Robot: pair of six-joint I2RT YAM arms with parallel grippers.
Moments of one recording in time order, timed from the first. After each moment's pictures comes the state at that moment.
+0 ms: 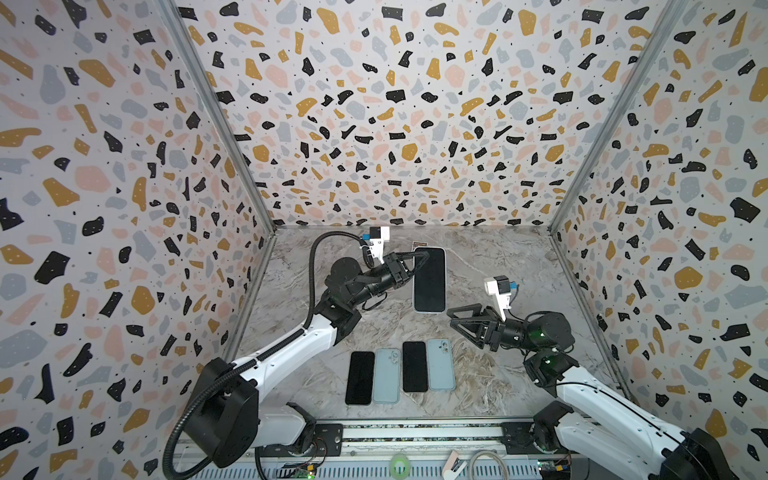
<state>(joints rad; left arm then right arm) -0.58 1.32 0.88 0.65 0.53 -1.24 0.55 0.90 0.40 0.80 -0.85 0.92</state>
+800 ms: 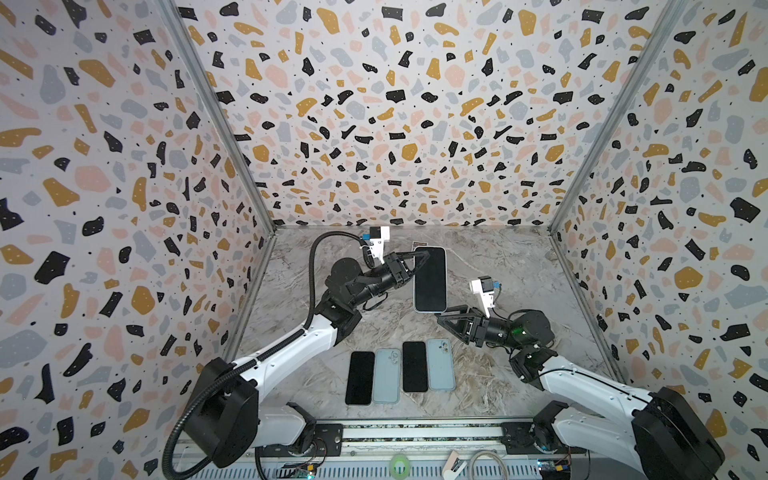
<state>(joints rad) -0.59 1.32 0.88 0.66 0.52 -1.24 0.61 1.09 0.38 0.99 -0.78 0.99</state>
